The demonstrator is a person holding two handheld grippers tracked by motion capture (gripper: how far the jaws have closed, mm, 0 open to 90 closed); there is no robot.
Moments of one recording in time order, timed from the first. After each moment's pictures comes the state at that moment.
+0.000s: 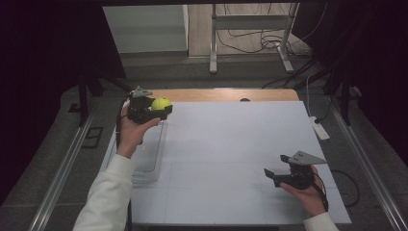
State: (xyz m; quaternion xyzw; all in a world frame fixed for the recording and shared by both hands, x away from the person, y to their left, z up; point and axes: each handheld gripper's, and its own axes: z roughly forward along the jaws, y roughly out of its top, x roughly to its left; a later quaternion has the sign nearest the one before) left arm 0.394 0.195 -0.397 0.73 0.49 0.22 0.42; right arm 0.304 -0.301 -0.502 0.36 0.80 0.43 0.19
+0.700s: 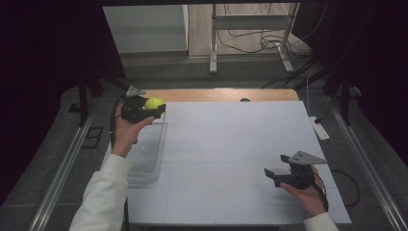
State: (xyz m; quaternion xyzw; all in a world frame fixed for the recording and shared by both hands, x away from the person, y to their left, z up) left arm 0.397 0.214 -0.400 0.72 0.51 0.22 0.41; right arm 0.304 -0.302 -0.502 0.37 0.80 0.43 0.19
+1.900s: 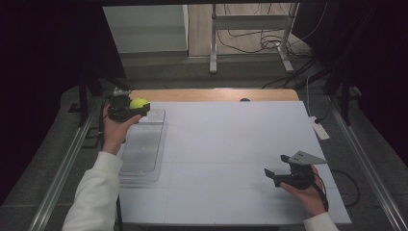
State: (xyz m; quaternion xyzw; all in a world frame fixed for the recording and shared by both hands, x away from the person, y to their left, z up) left arm 0.411 0.258 -0.421 0.69 0.57 0.24 0.38; right arm 0.304 -0.302 -0.502 0.37 0.80 0.43 0.19
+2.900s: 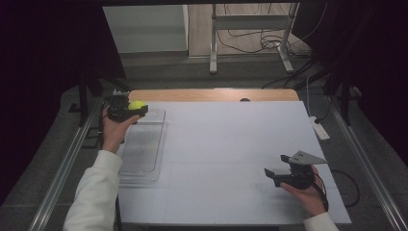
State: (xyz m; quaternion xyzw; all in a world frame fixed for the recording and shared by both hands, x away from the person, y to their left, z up) left arm 0.422 0.267 -0.436 0.69 0.59 0.22 0.36; right arm 0.305 -0.302 -0.502 0.37 0.80 0.43 0.19
